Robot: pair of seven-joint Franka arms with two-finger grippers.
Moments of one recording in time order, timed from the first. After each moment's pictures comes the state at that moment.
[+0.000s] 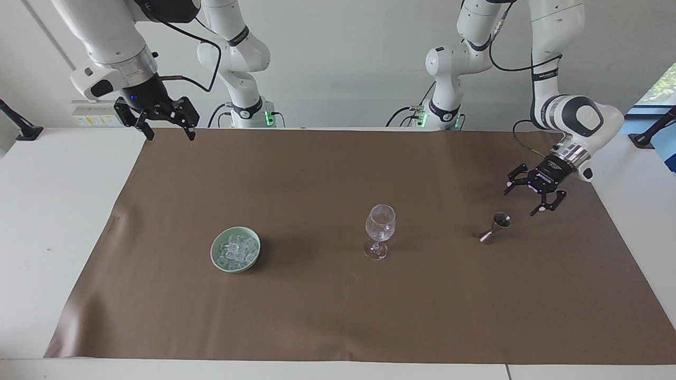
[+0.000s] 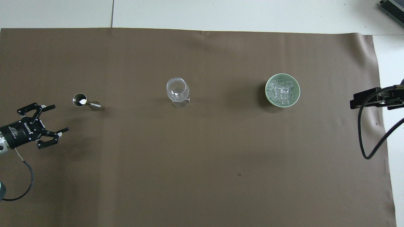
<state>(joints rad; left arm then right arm) 0.12 0.07 0.26 -2.32 -1.27 2.10 -0.76 -0.06 0.00 0.04 -1.53 0.02 1.51 0.01</state>
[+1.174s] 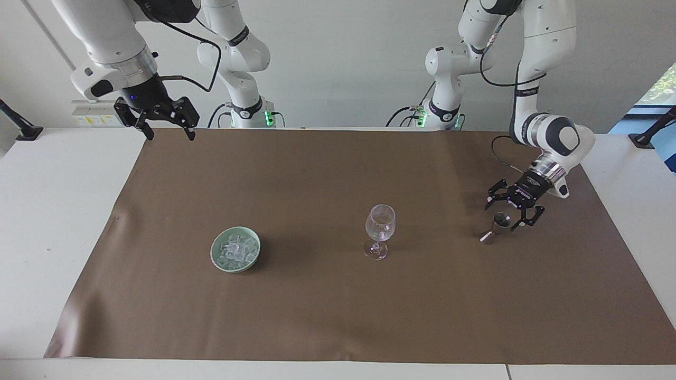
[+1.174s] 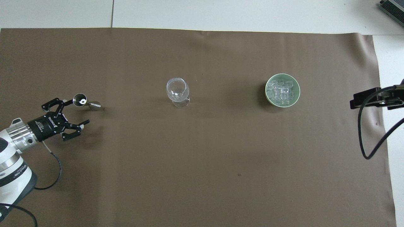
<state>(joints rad) 0.11 0.17 0.16 -2.32 -1.52 2.14 -0.65 -0.06 0.00 0.04 -1.53 0.02 1.51 0.01</state>
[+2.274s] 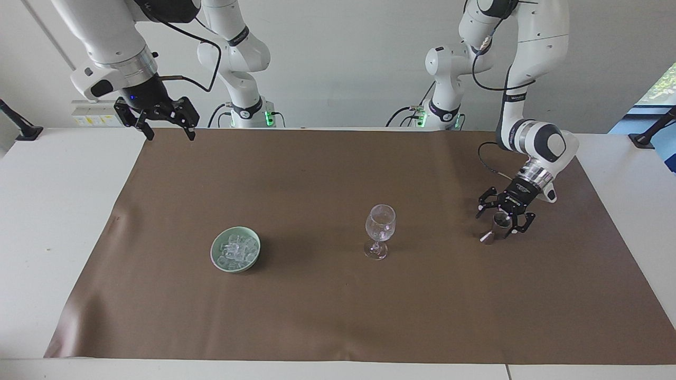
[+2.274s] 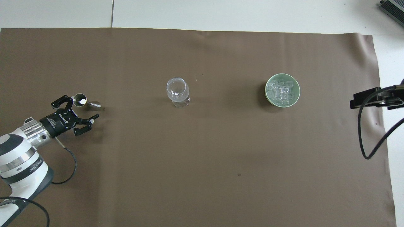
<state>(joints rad) 0.11 0.20 0.09 -2.32 -1.66 2.23 -0.64 -0.06 0.00 0.04 -1.53 0.02 1.51 0.01</state>
